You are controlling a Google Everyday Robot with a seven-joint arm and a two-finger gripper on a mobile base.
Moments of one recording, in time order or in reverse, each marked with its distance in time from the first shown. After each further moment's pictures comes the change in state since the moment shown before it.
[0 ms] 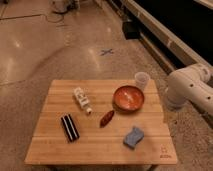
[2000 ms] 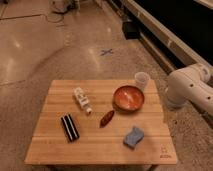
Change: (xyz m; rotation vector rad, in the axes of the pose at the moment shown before) arm 0.000 0.000 0.000 0.000 0.000 0.000
